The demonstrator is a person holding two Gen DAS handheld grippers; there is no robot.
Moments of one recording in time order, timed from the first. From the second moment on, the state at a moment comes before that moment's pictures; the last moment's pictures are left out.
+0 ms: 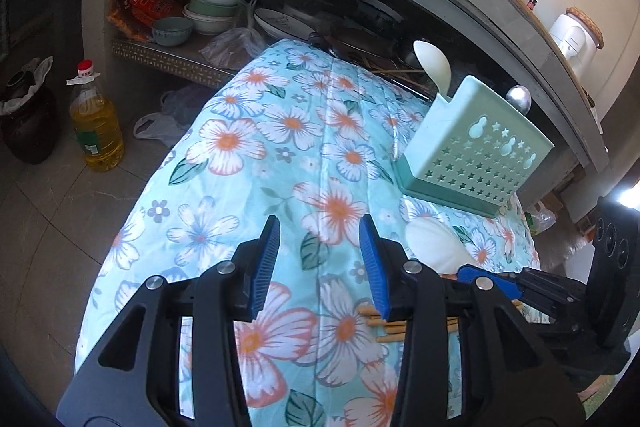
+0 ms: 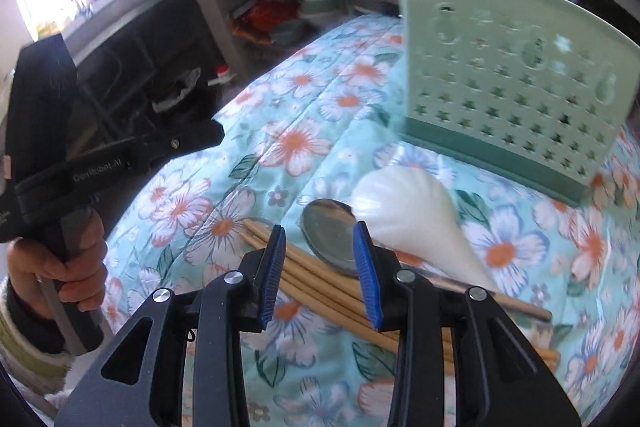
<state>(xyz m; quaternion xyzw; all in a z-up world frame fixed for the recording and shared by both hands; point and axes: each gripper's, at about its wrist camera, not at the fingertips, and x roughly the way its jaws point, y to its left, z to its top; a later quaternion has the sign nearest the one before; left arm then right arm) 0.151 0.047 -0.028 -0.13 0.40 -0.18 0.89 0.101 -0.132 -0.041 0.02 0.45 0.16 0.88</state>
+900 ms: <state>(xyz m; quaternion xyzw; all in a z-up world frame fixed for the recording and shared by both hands) 0.151 0.051 -0.024 -0.13 0.40 -0.19 0.89 0.087 -0.107 -0.030 -0.10 0.40 0.07 0.91</state>
